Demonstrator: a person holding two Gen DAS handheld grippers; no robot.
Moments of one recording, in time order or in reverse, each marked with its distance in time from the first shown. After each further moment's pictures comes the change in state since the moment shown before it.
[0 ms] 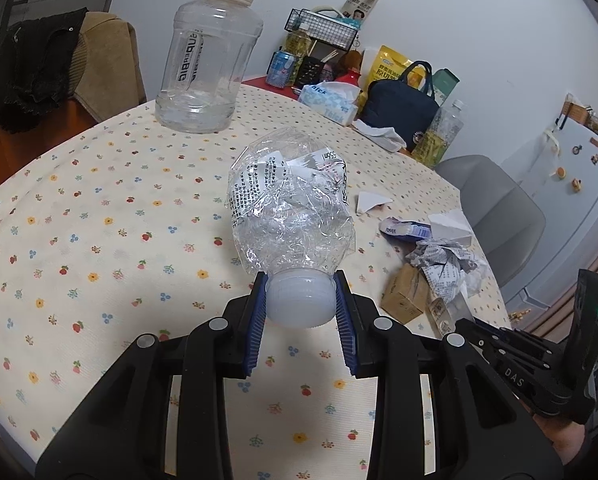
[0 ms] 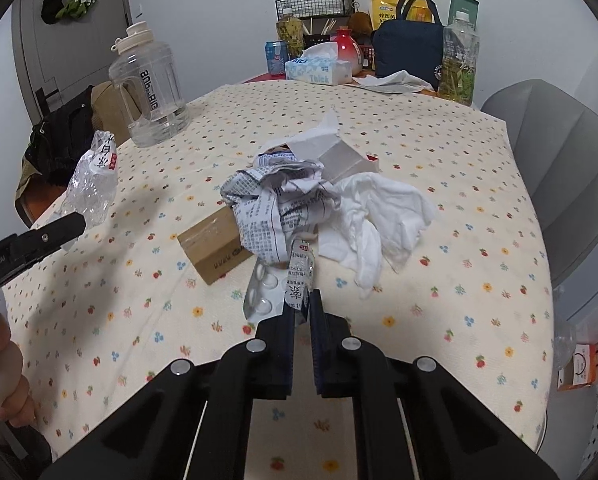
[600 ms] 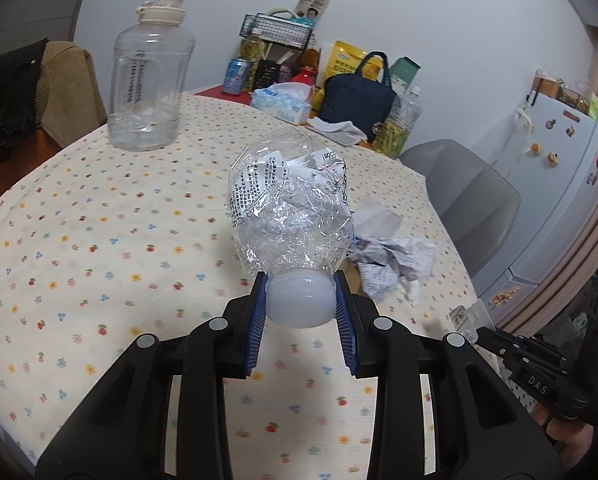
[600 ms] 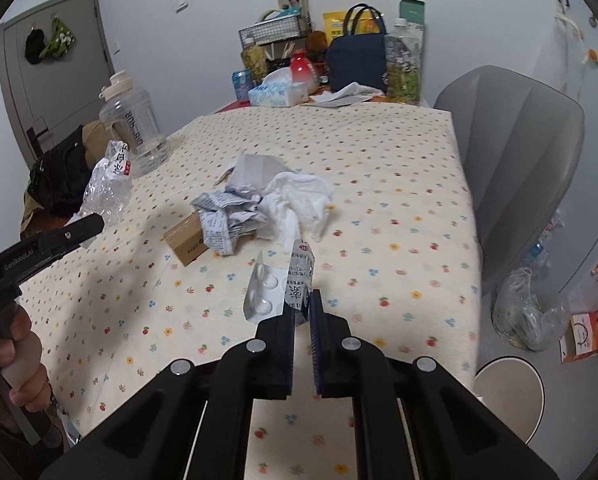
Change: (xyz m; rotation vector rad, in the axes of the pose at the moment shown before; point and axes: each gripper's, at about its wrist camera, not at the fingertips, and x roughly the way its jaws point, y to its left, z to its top) left arm -0.009 -0.060 -0.004 0.105 -0.002 -0.067; right arm -0.071 -0.055 -0.030 0.120 -0.076 -0.017
